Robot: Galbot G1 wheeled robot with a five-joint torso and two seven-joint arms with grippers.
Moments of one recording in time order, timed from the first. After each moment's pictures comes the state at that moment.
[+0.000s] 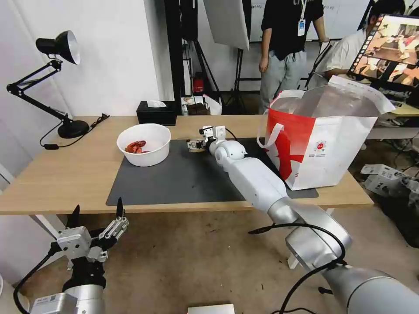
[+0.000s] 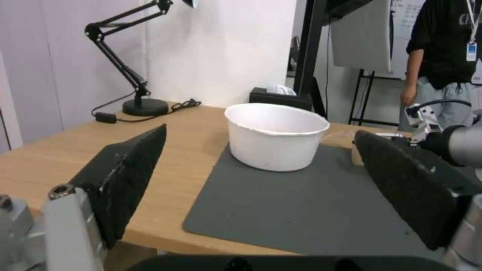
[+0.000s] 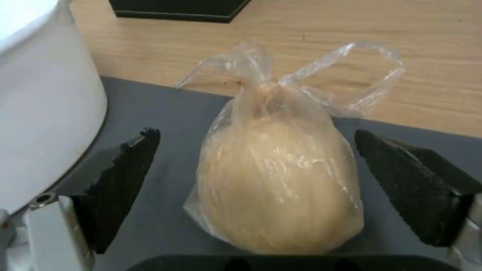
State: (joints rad) left arm 1.93 -1.49 -0.58 -2.50 -0.14 -0.04 -0.24; right arm -0.12 1.57 -0.18 0.69 0.66 -0.35 -0.02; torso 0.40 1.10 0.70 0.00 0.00
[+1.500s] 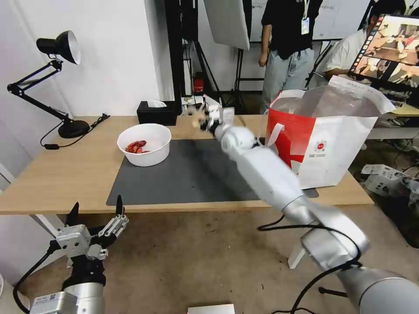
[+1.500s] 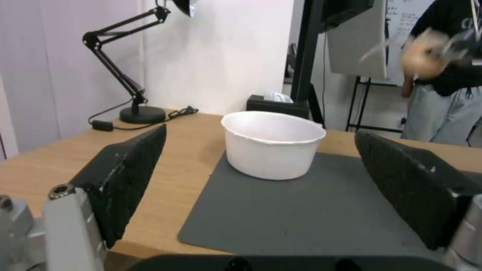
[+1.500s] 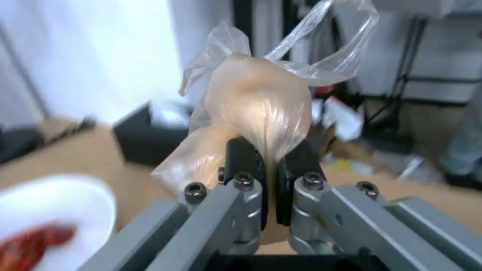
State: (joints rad) left arm 1.92 -1.48 -0.57 -2.50 -0.13 -0.05 -0.24; right arm -0.04 1.36 -0.17 1.13 0.80 -0.44 0.17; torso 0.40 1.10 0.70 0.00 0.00
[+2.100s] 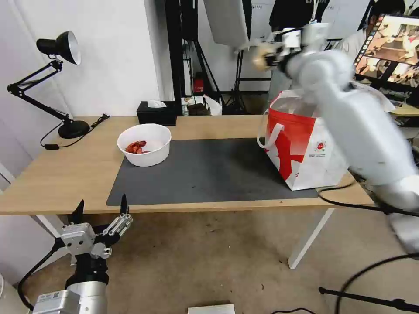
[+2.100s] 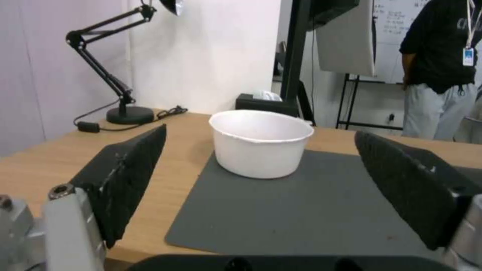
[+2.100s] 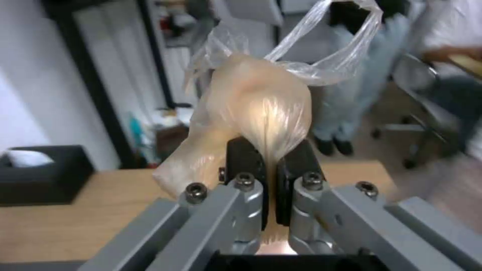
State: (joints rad) left arm 1.91 -1.45 -0.57 -2.50 -0.15 -0.04 -0.23; right arm -0.01 0.86 -0.07 1.50 1.26 -0.69 0.51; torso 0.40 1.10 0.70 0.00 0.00
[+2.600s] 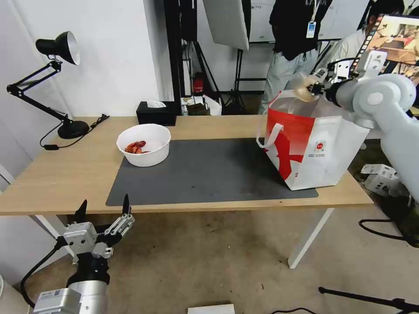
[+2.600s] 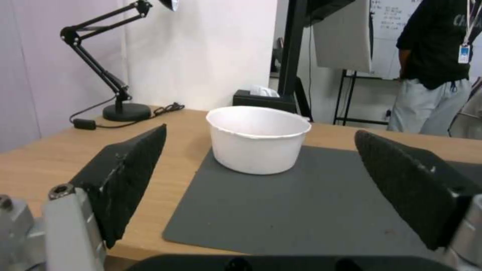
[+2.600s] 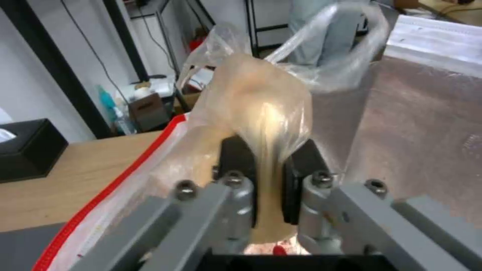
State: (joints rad) left arm 1.91 -1.44 -0.57 -2.50 -0.16 -0.03 -0.23; right arm -0.14 0.74 0.01 1.62 1.43 -0.72 0.64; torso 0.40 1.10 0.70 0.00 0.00
